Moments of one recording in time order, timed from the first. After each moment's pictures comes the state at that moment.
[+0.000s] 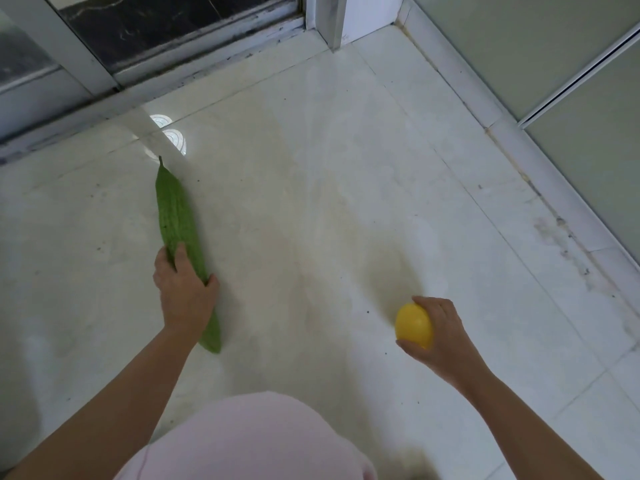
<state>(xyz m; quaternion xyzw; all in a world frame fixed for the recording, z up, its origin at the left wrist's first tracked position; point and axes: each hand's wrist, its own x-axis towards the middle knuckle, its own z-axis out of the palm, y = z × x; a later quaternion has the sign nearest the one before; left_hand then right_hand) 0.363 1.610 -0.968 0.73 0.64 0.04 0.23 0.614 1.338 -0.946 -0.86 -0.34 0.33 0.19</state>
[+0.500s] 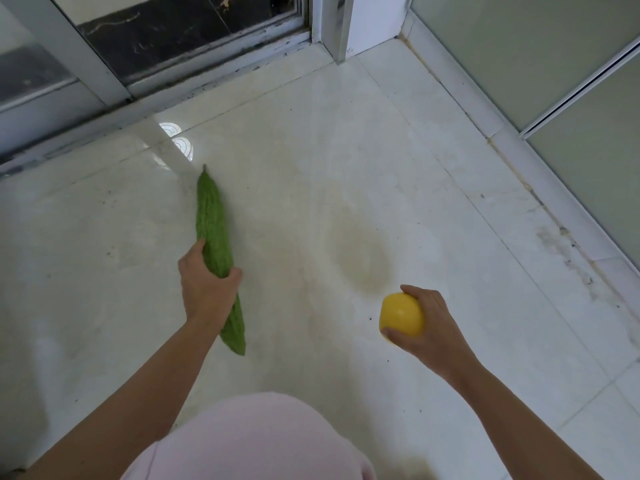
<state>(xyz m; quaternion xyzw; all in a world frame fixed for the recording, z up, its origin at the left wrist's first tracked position) 0.395 1.599 -0.934 0.61 0.67 0.15 0.39 0.606 1.375 -0.920 -0.84 -0.31 0.35 0.26</state>
